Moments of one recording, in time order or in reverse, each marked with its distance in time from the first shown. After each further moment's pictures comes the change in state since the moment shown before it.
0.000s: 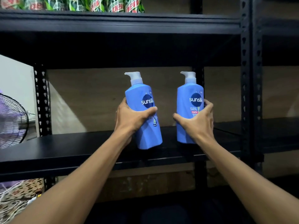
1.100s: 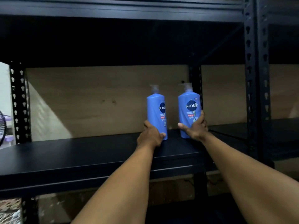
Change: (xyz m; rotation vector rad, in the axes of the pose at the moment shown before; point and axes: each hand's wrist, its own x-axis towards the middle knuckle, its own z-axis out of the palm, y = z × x) left_hand 0.040 -0.092 0.126 0.750 -0.367 -0.186; right_hand 0.085 0.117 0.052 -0.260 -0.381 0.280
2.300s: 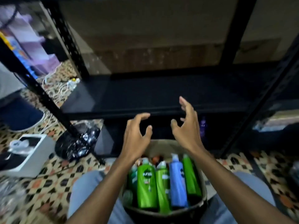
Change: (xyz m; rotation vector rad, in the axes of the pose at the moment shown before) left_hand -0.429 -0.310 0.090 -0.189 0.030 0.010; right_hand -0.476 0.169 0.142 0.192 -0.262 -0.089
